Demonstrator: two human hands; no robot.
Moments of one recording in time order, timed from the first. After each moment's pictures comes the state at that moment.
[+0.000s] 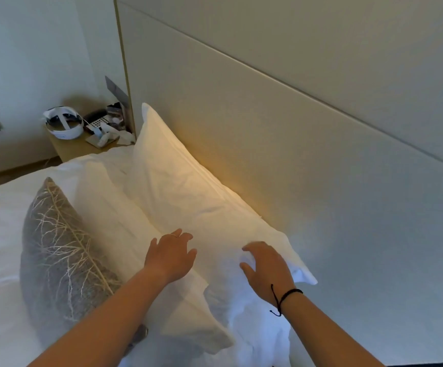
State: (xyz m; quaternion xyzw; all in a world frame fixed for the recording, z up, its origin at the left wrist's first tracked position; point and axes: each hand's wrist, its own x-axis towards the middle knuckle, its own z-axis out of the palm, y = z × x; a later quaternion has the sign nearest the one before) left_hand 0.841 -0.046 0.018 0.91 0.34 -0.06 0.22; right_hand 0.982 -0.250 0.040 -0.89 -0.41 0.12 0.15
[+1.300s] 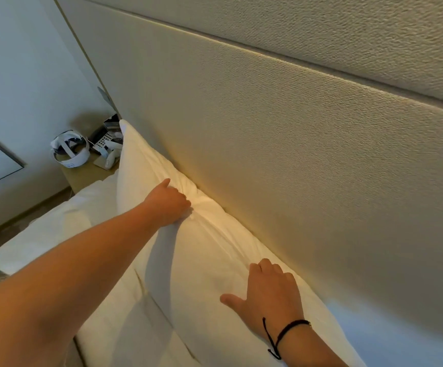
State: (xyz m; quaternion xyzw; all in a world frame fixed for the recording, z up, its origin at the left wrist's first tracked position) left_hand 1.076 0.171 0.037 0.92 0.13 -0.28 -0.24; right_hand 1.084 -0.116 0.013 -0.91 -0.37 0.20 0.03
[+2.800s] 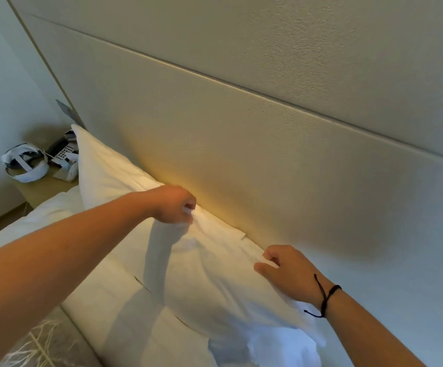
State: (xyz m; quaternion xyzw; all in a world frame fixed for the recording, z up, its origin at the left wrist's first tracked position) left_hand 1.070 0.089 0.104 0.98 0.01 -0.21 0.06; right_hand 1.107 -0.235 0.072 -0.88 -0.31 0.26 0.25
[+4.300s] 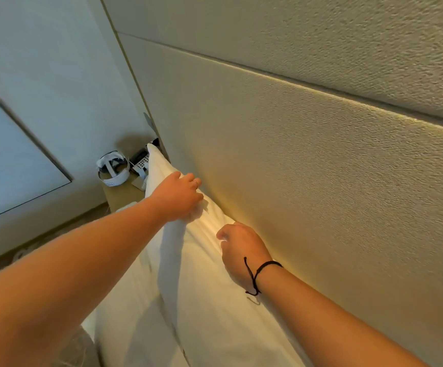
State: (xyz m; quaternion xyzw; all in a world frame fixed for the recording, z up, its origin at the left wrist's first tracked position) left_hand 1.086 0.283 0.085 0.93 0.09 -0.14 -0.34; right_hand 1.151 0.088 0.030 -0.81 -0.45 0.24 0.28
